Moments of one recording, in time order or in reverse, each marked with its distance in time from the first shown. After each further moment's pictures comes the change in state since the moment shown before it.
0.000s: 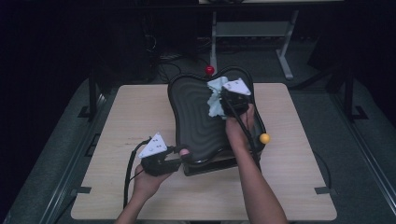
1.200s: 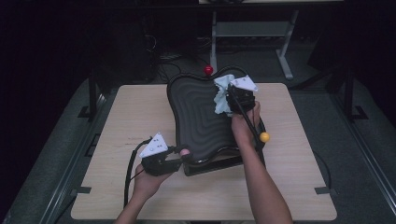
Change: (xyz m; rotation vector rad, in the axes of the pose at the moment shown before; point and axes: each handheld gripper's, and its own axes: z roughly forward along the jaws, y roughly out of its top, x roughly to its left) left arm 0.000 0.001 0.001 0.007 -0.005 0.006; right arm -0.019 0.003 0.007 0.008 -0.025 -0.006
